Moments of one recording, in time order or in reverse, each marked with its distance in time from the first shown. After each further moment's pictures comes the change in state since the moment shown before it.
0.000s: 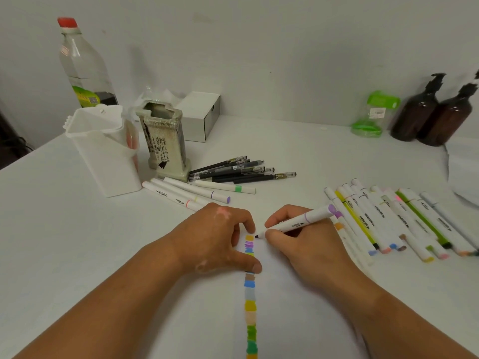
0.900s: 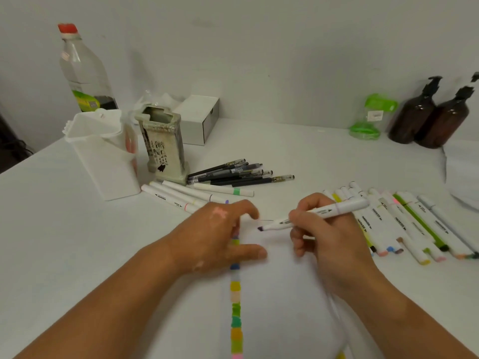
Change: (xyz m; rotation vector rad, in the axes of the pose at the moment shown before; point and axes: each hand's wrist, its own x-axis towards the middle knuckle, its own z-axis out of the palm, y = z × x) left_hand 0.000 0.002 -0.003 -0.017 0.154 0.118; right_hand -0.001 -0.001 -0.023 0.577 0.008 -0.024
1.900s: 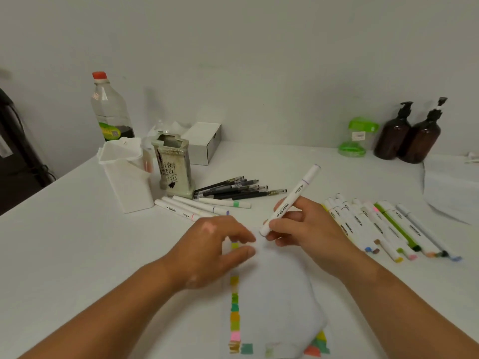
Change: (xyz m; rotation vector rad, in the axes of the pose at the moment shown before) left_hand -0.037 0.024 -0.007 -0.046 0.150 0.082; right_hand 0.004 -0.027 -0.005 -0.147 -0.175 0.129
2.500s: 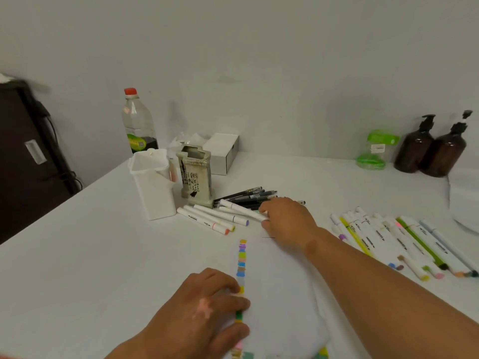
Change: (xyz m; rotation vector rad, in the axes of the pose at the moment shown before) left_hand -0.090 -0.001 0.003 0.266 -0.042 0.021; right_hand 0.095 0.015 0.042 -1.328 -0.005 -0.256
